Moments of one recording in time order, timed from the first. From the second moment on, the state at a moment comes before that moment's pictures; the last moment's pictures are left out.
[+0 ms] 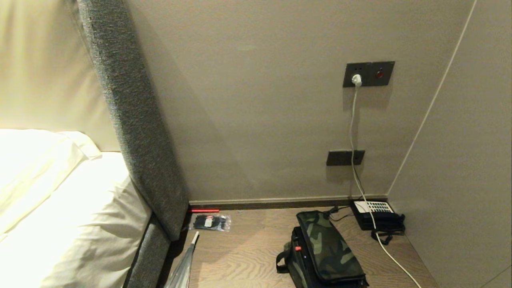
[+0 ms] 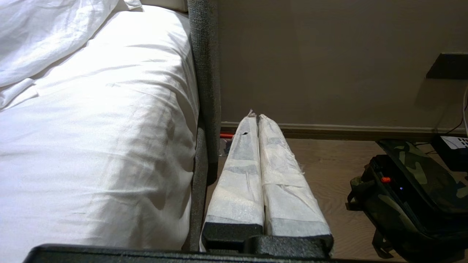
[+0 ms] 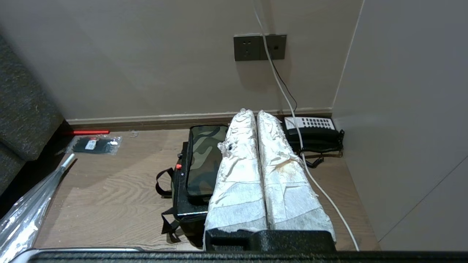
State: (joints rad) left arm 0.00 0.00 0.00 0.01 0.01 0.00; right arm 0.00 0.00 0.00 0.00 0.00 0.01
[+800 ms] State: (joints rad) left arm 0.00 0.00 0.00 0.01 0.01 0.00; right arm 0.00 0.00 0.00 -0.01 0.00 0.01
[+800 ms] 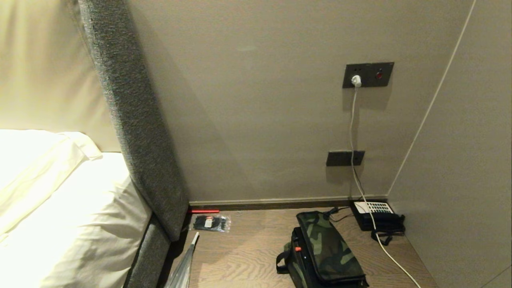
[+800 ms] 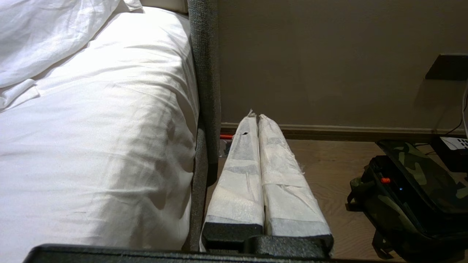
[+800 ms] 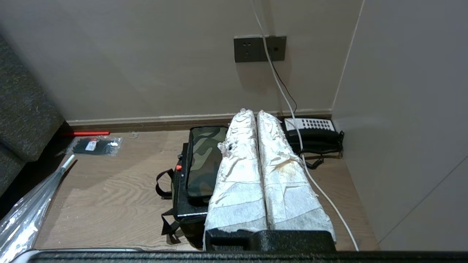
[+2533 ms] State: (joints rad) left arm 0.00 0.00 0.00 0.01 0.01 0.00; right arm 0.00 0.00 0.00 -0.01 0.00 0.02
